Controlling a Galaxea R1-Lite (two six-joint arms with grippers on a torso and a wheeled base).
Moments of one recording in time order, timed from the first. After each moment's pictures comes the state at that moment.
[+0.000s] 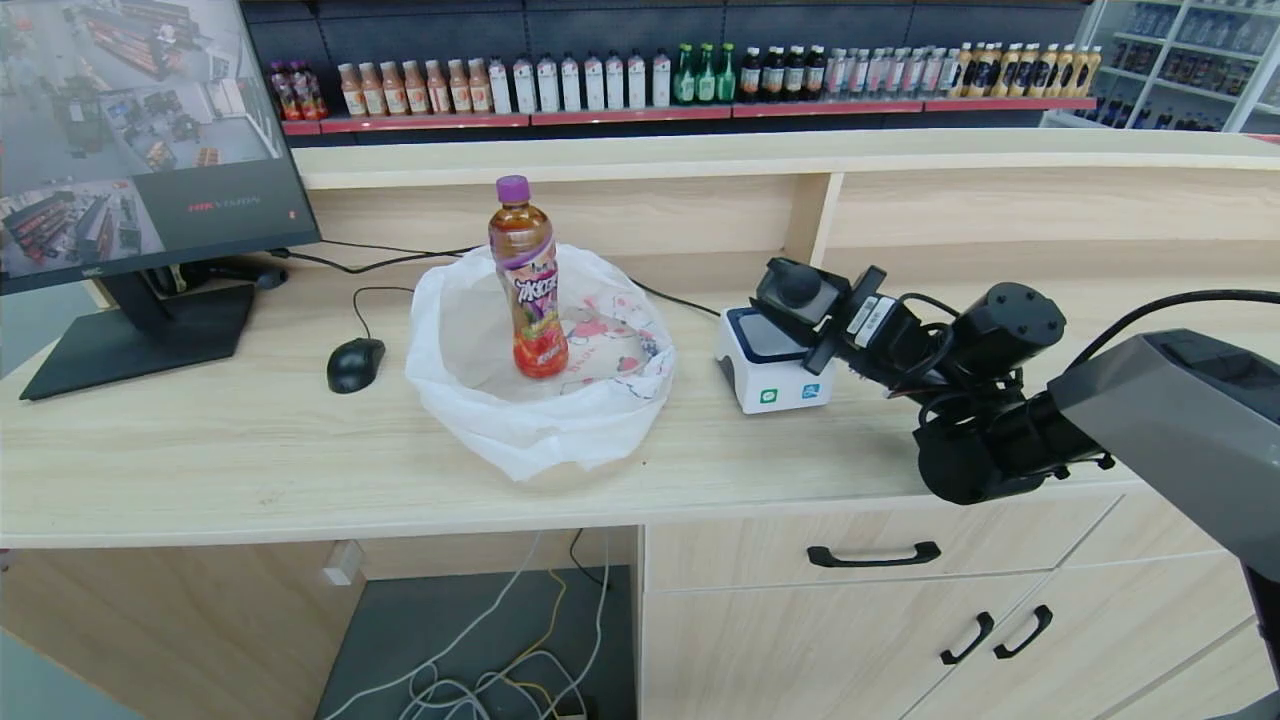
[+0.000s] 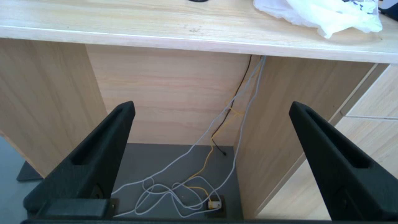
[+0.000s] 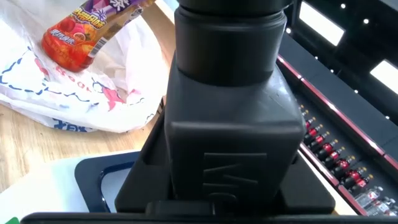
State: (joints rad) left arm 0.00 0.00 0.00 0.00 0.01 -0.01; right arm 0.23 2.32 -1.32 -1.57 0.77 -0.68
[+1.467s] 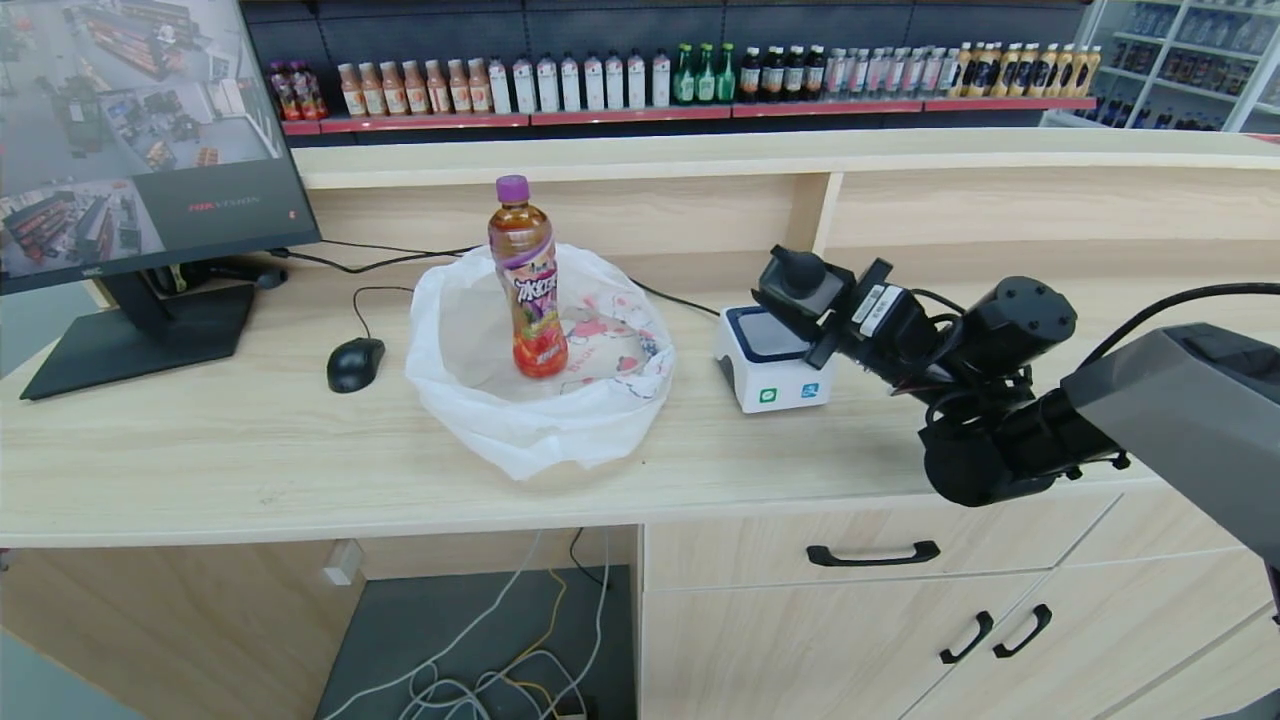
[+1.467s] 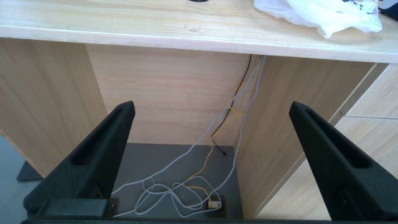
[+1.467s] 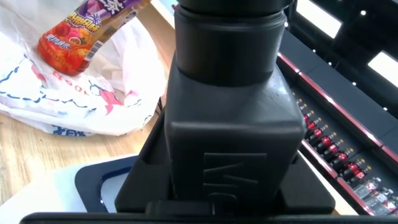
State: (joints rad) left arm 0.00 0.00 0.00 0.00 0.01 -0.01; right arm 0.25 2.27 -1.27 -1.57 0.73 -0.66
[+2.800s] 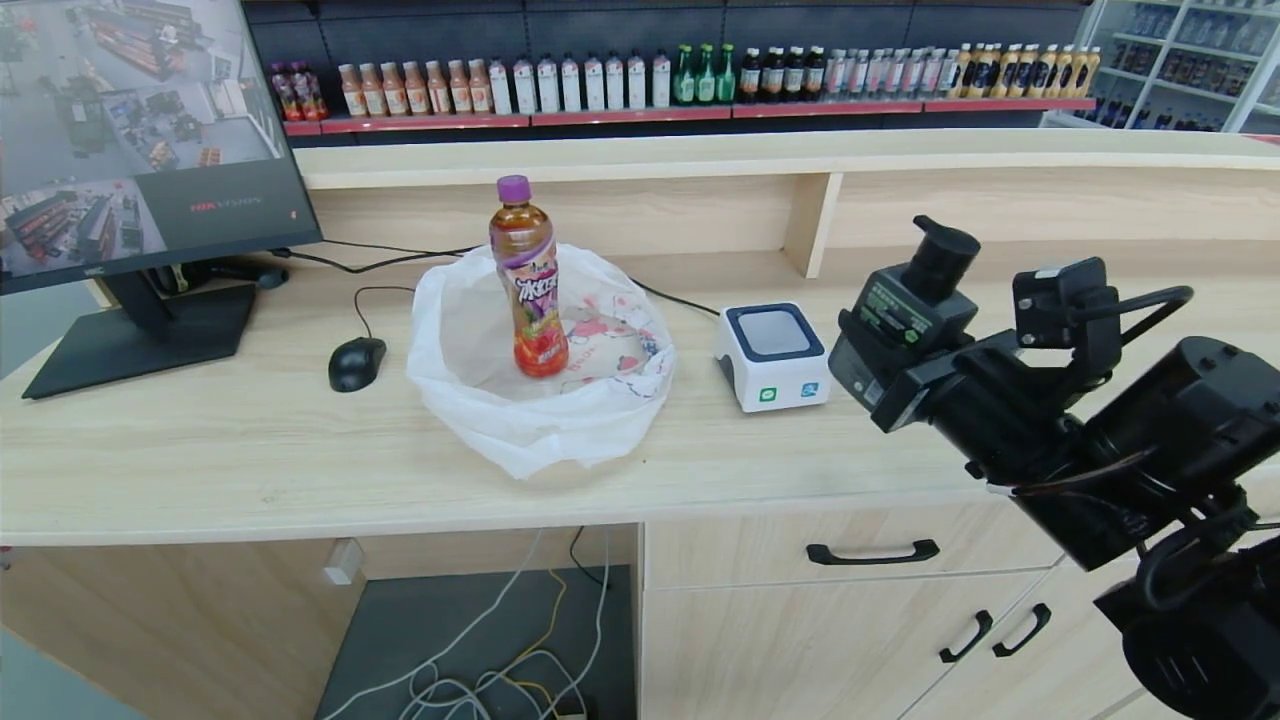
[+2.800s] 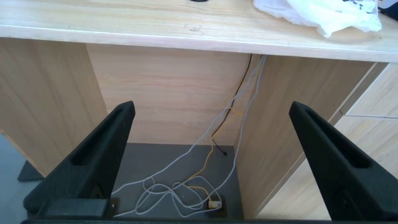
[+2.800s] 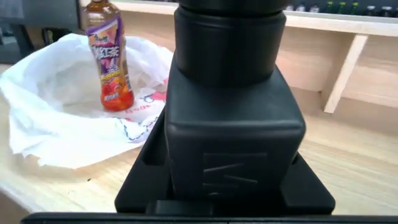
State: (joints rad) left arm 0.00 0.00 0.00 0.00 0.01 -0.01; right arm 0.44 1.79 -0.55 -1.57 -0.01 -0.08
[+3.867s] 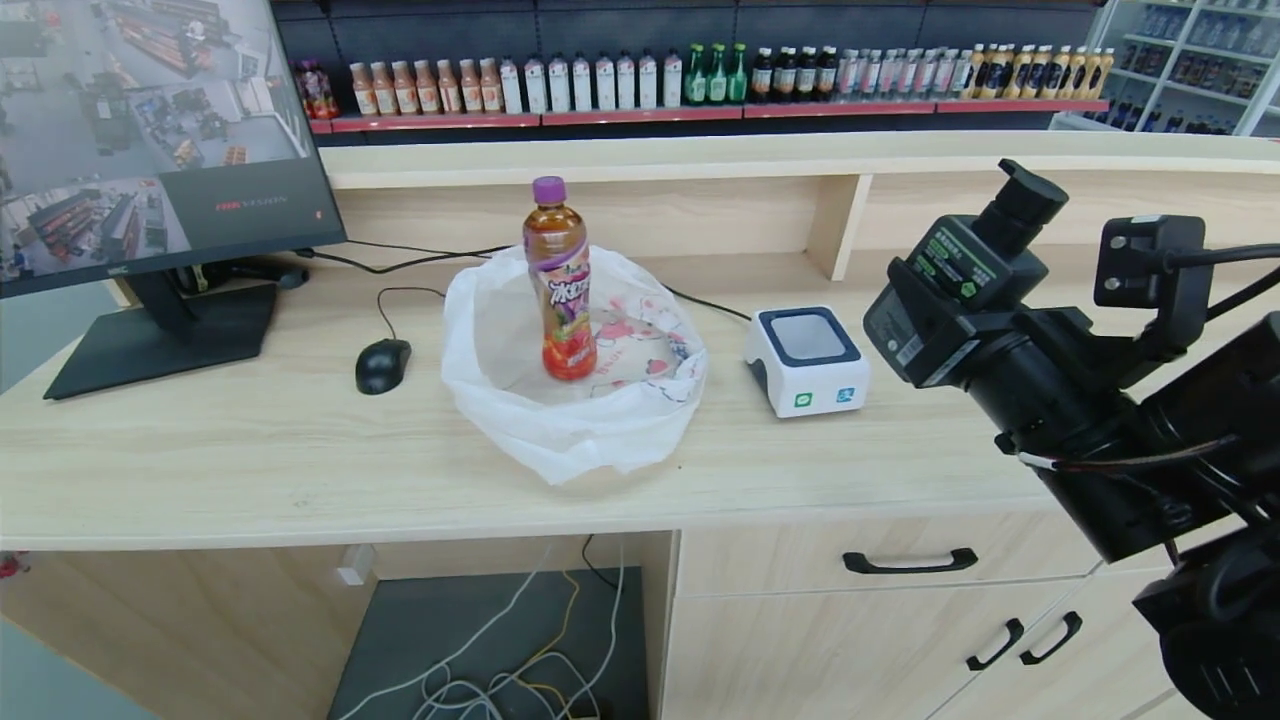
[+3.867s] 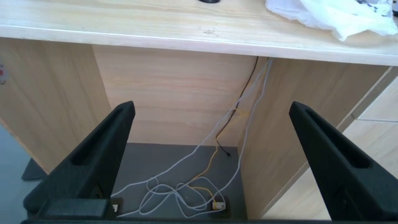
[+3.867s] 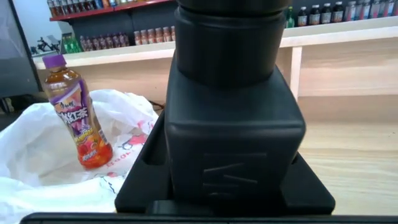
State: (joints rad) left arm 0.00 0.00 0.00 0.00 0.01 -0.02; right arm 0.48 1.72 -0.56 -1.57 -0.18 -0.01
